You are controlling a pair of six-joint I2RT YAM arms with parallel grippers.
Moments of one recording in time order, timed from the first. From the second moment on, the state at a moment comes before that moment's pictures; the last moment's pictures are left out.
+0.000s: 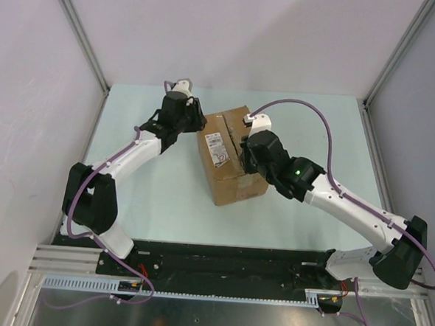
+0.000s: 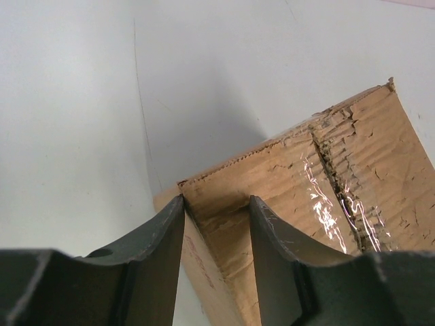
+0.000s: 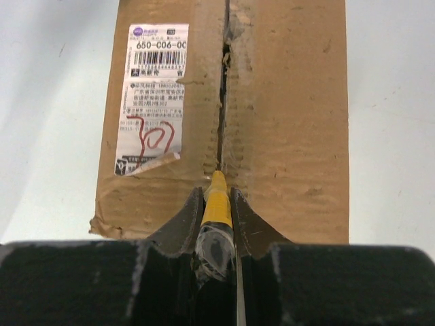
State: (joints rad) left arm -0.41 1.63 1.26 -0.14 -0.05 -0.42; right arm 0.91 1.34 1.26 -0.48 0.40 0.33
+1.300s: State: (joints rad) left arm -0.39 1.62 1.29 -0.23 0.00 -0.46; right arm 0.98 1.13 1.14 -0.55 0.39 0.42
